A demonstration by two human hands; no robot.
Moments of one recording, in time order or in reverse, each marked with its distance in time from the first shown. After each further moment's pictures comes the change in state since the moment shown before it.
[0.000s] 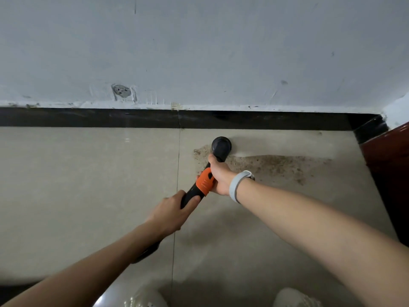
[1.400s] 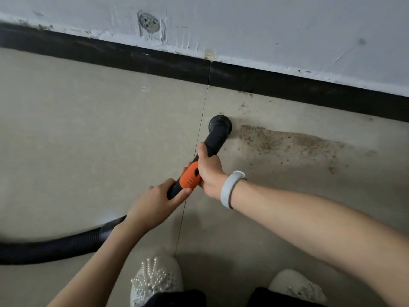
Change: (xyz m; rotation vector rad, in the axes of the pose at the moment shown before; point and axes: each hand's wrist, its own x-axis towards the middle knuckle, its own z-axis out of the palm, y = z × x) left_hand -0.035 -0.076 0.020 -0.079 0.137 -0.119; right_hand -0.012 0.079 0.057 -0.166 -0.019 -0.020
